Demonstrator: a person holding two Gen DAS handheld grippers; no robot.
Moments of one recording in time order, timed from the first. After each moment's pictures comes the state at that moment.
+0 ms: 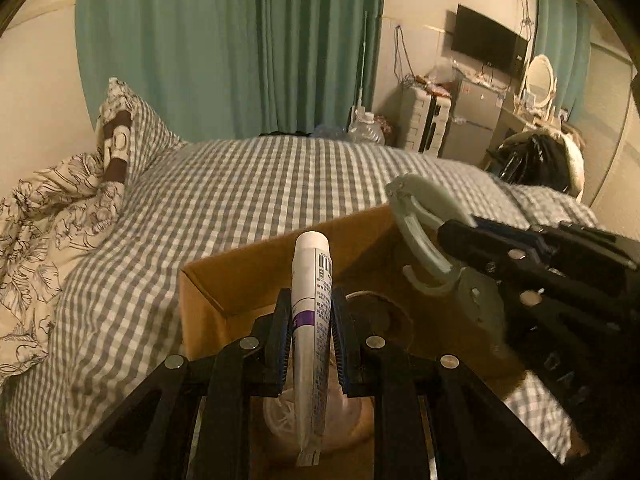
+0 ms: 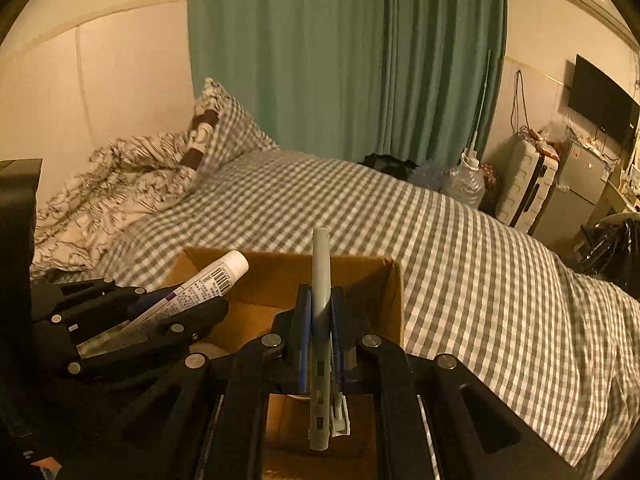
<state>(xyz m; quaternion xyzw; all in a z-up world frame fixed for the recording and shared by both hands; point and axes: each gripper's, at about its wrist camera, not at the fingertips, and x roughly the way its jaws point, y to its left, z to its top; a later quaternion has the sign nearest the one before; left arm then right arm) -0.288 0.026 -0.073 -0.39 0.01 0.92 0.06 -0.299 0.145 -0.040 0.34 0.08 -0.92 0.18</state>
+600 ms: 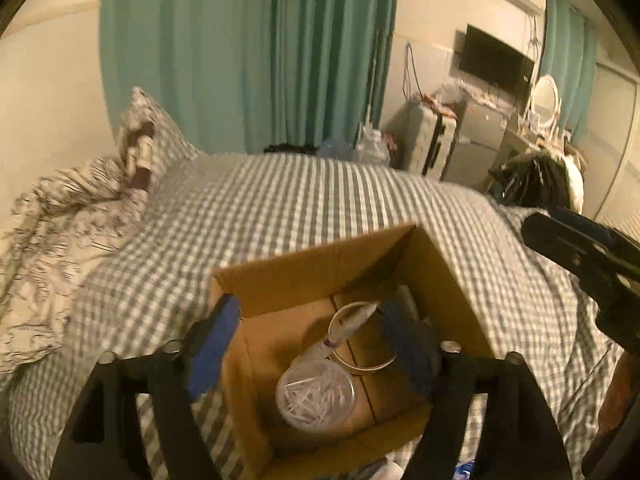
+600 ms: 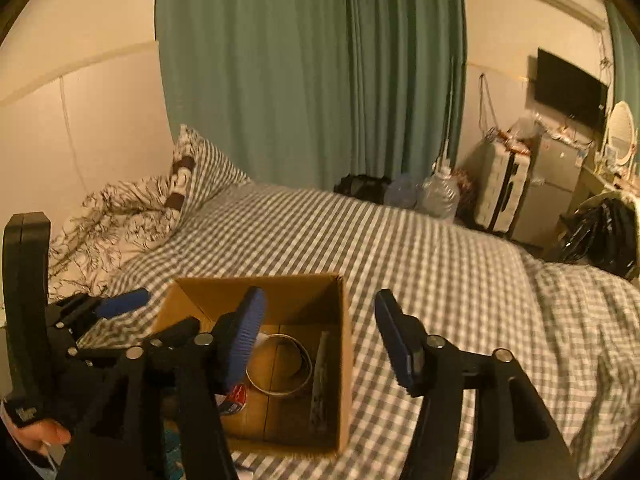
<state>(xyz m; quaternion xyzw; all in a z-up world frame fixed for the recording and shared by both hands) -0.252 0.013 -0.021 -0.36 -0.01 0.93 0.04 -0.258 0.194 0.018 0.30 0.03 -0.94 0.14</state>
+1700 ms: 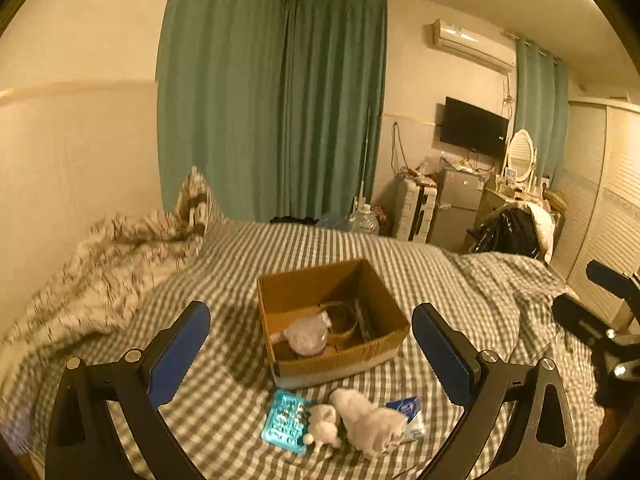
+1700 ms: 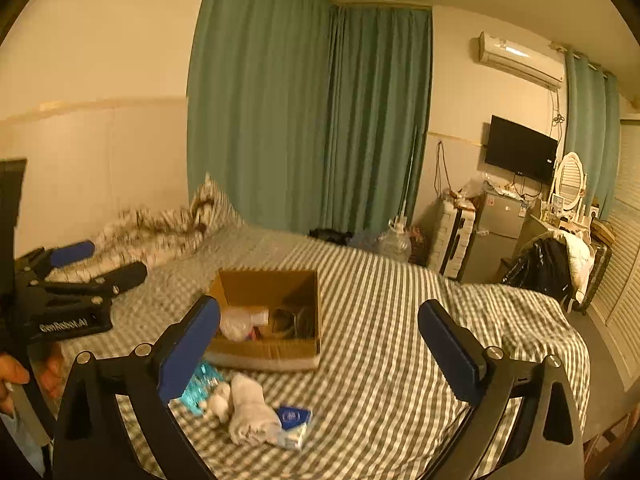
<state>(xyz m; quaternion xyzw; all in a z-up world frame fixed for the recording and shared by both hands) -0.038 -0.005 0.050 -0.23 -0.02 0.97 0.04 -0.011 0.225 0.091 0.20 0.07 -0.97 0.08</state>
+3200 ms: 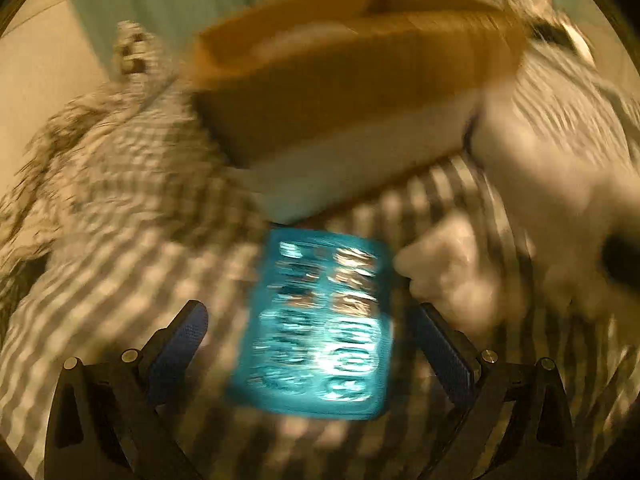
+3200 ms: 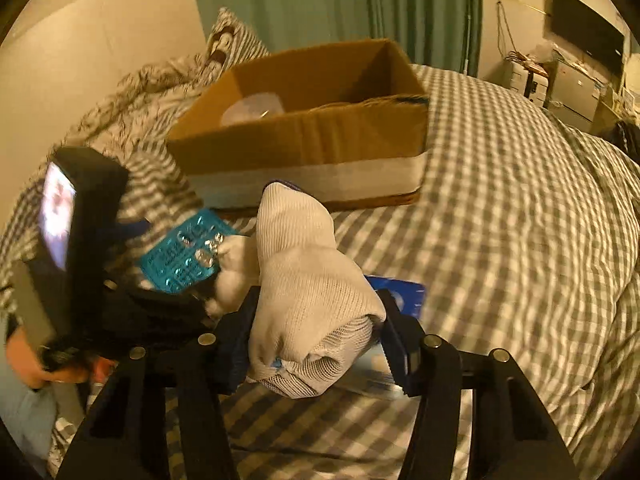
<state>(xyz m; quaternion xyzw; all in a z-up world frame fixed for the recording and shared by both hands) -0.142 0.027 -0.216 -0.47 0.15 0.87 0.03 -0.108 0.188 -0.145 0.42 0.02 -0.89 0.17</state>
